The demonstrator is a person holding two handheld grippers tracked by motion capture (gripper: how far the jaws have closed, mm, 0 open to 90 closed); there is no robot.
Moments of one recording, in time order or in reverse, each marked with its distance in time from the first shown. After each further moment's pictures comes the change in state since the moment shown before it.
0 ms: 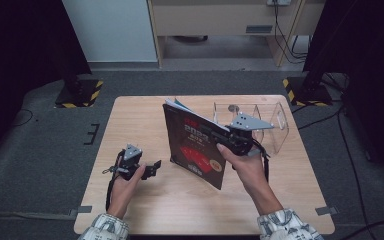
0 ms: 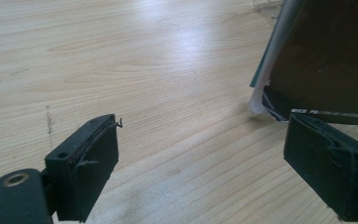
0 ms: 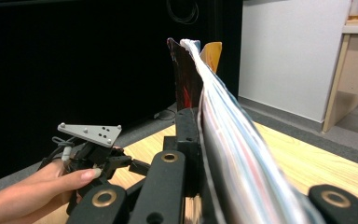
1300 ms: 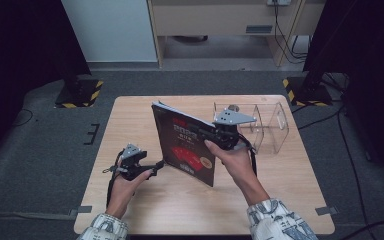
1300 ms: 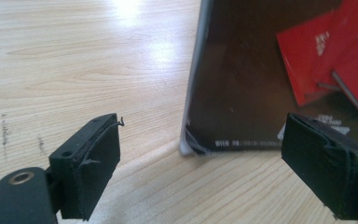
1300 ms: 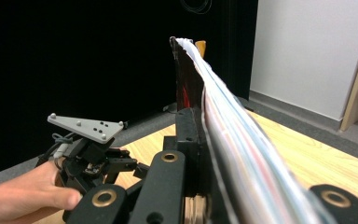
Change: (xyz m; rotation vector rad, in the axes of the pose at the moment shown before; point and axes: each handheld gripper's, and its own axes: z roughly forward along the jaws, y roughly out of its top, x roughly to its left) left arm -0.002 0.003 -0.001 -0.038 -0.133 -0.049; right arm -0.003 -0.003 0.038 0.036 0.053 -0.012
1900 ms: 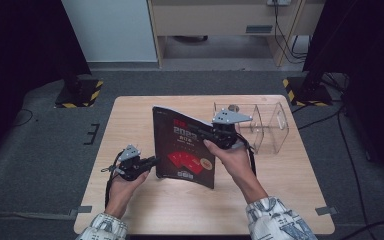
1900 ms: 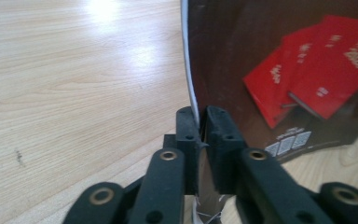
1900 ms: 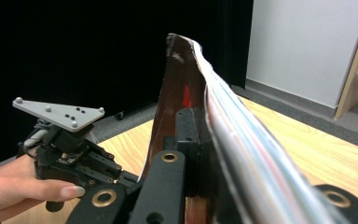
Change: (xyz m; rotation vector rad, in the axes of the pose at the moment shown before) left arm -0.003 0.001 -0.008 -0.012 -0.080 0.044; right arm -0.006 -0.007 0.008 0.049 -0.016 0.000
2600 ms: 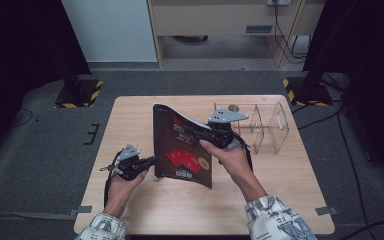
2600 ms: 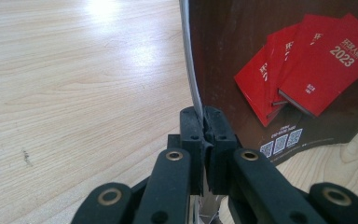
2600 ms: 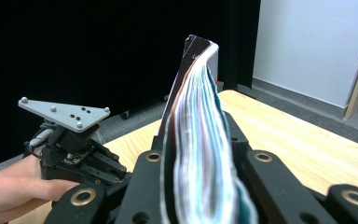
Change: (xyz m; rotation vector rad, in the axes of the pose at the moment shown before) left arm 0.002 0.003 -0.005 0.012 -0.002 0.026; right arm 0.002 0.002 0.009 0.010 0.024 0.013
